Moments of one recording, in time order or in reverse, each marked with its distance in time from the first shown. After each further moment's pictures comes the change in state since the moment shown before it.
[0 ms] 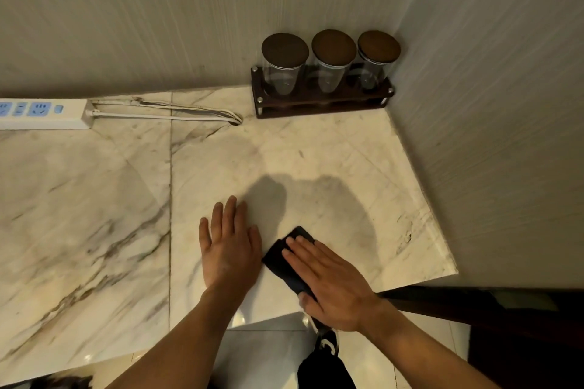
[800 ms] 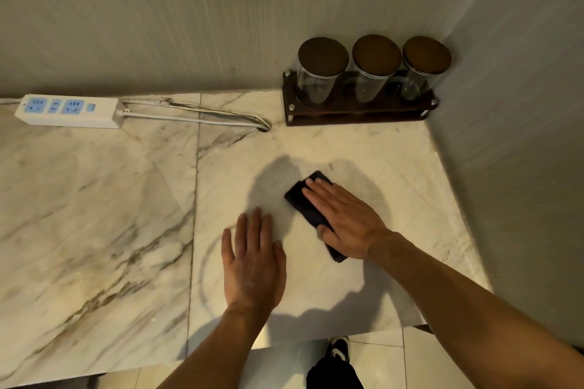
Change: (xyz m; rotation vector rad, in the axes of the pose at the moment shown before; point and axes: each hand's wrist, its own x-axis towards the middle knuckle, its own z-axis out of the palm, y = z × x) left_hand 0.002 0.001 0.002 0.142 -0.017 0.024; right_hand 0.115 0.078 -0.040 -0.035 -0.014 -0.027
